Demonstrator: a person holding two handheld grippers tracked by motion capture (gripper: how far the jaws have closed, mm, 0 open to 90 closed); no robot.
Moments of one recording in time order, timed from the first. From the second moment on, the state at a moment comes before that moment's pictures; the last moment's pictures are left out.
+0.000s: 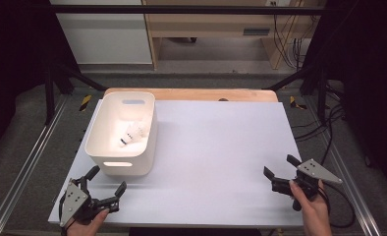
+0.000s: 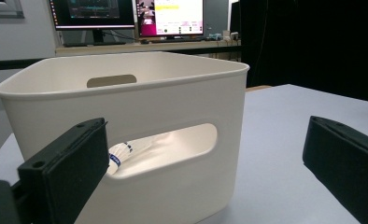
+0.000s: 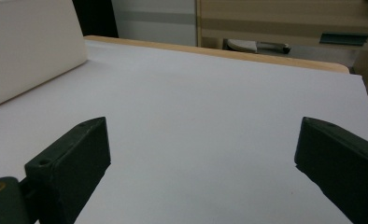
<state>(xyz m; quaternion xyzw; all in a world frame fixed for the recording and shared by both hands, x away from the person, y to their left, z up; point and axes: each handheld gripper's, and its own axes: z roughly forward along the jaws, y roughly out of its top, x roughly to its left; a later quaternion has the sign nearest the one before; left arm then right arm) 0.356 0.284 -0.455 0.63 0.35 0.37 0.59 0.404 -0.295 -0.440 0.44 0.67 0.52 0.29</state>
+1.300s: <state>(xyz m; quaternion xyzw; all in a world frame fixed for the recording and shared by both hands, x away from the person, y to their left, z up) 0.357 0.282 -0.456 0.63 0.34 0.37 0.59 0.406 -0.272 -0.458 0.39 0.66 0.55 0.32</state>
